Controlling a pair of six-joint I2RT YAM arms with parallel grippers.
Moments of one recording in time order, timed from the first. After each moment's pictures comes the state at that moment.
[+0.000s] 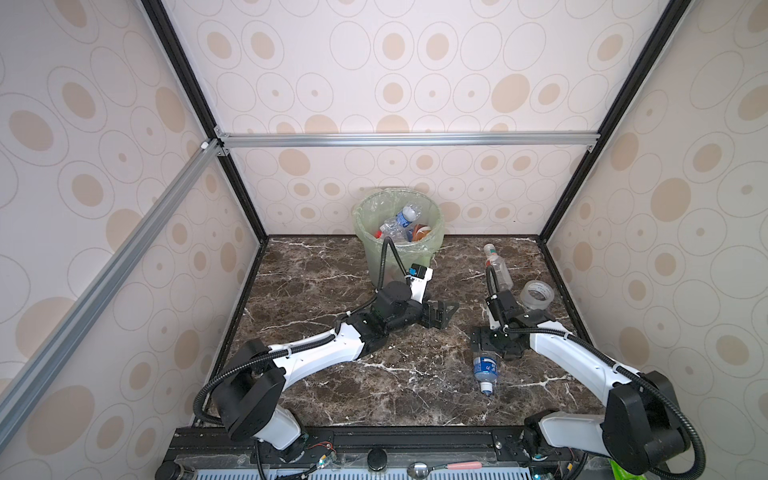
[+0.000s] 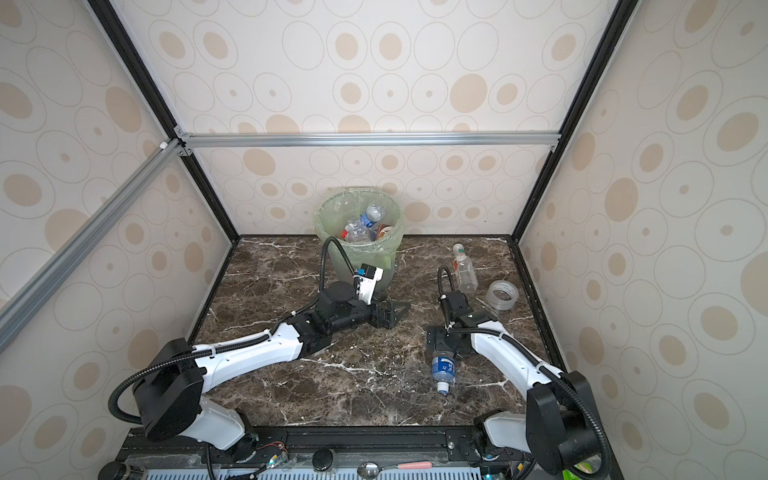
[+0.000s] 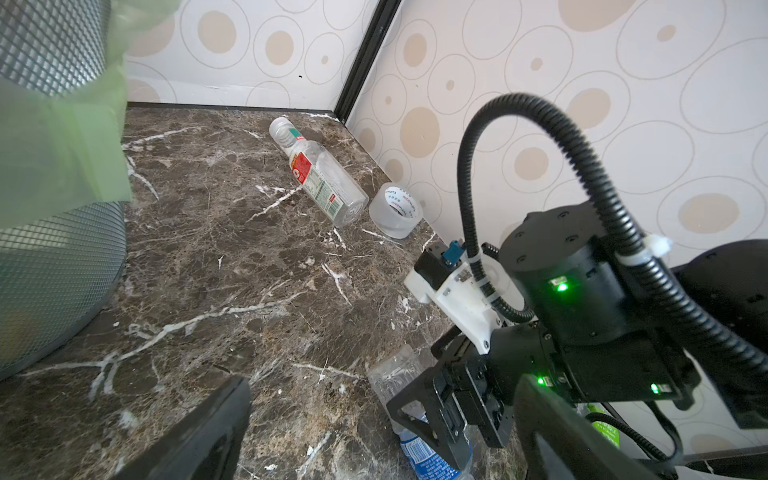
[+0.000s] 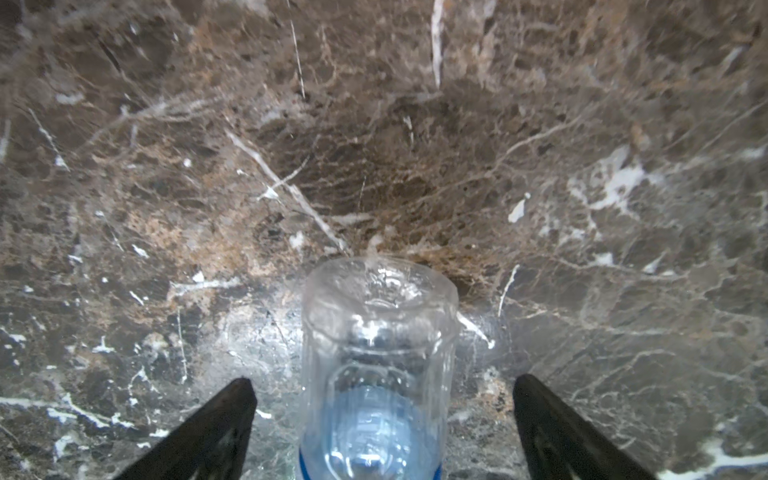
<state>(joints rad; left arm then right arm) -0.87 1.52 0.97 0.26 0.15 -0.51 0.33 1.28 0.76 -0.77 0.03 0.41</state>
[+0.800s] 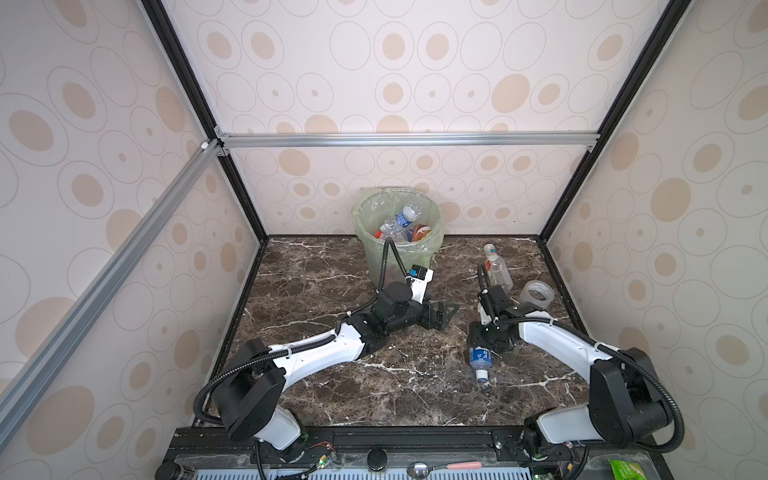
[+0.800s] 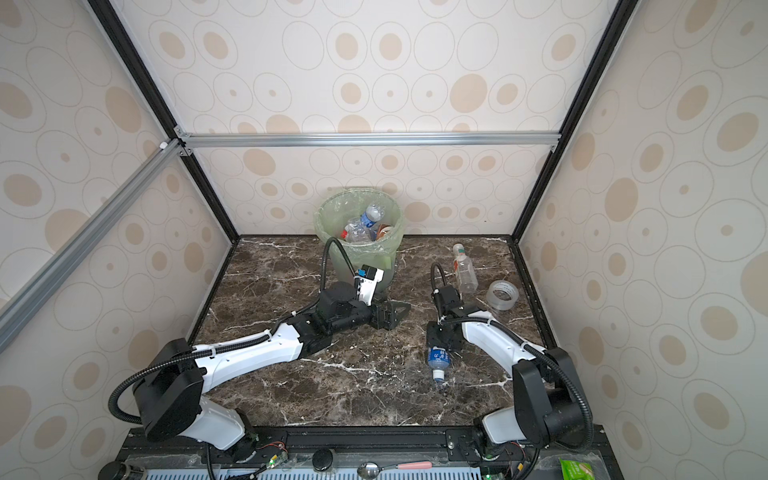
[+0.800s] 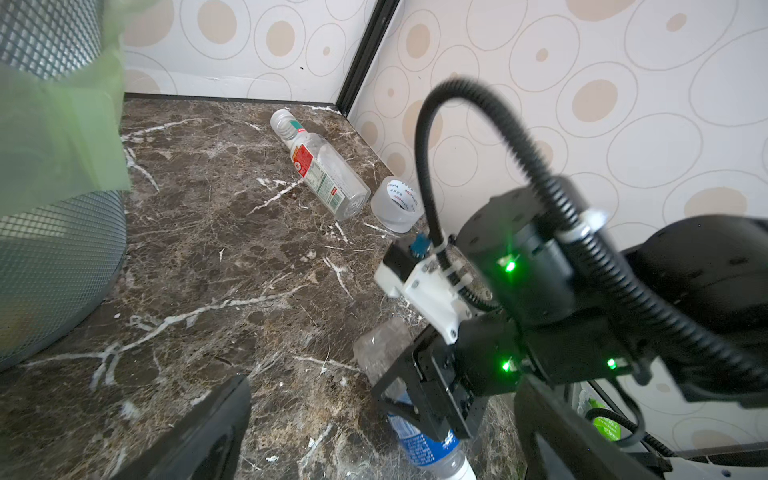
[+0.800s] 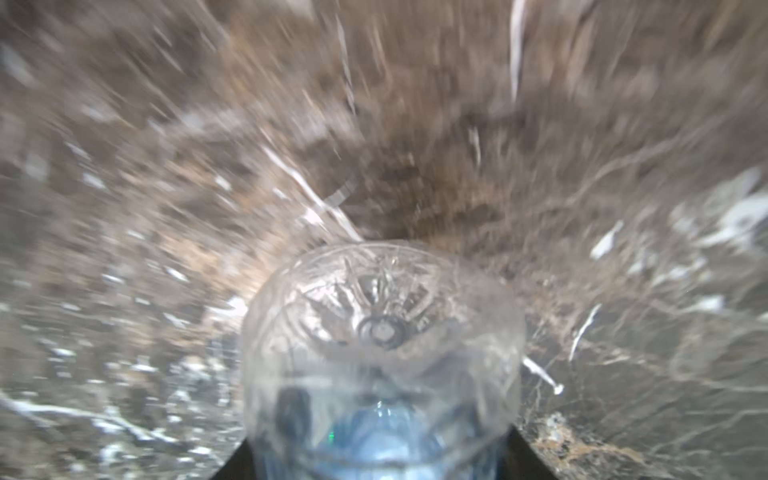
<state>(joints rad) -0.87 1.51 0.97 0.23 0.13 -0.51 0.34 1.41 0.90 -0.72 -0.04 0.42</state>
